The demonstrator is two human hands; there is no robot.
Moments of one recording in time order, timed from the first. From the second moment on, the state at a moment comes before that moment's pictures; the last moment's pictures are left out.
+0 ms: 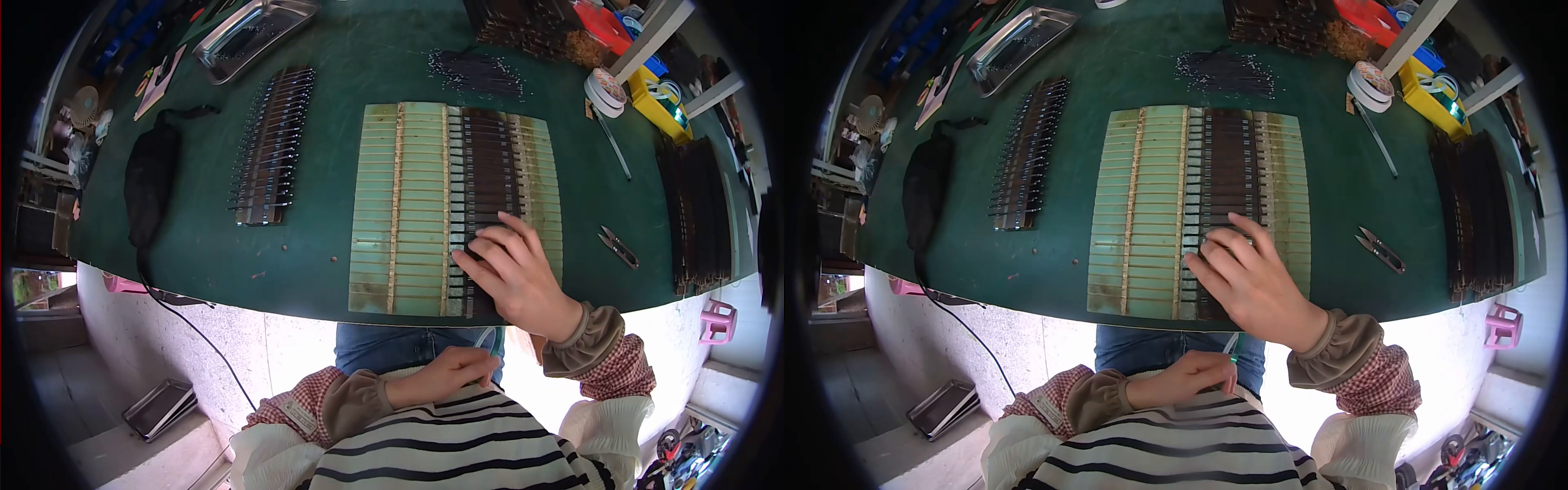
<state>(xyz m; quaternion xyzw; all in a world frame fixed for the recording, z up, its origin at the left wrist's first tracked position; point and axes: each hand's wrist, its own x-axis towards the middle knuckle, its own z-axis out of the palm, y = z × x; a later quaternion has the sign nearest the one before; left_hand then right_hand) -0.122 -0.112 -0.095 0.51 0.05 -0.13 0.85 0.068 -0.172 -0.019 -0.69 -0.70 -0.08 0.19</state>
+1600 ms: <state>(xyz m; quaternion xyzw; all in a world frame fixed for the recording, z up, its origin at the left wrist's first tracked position) -0.135 -0.091 -0.061 0.33 0.18 -0.15 0.91 0.068 -0.282 -0.003 -0.76 -0.61 -0.10 0.19</state>
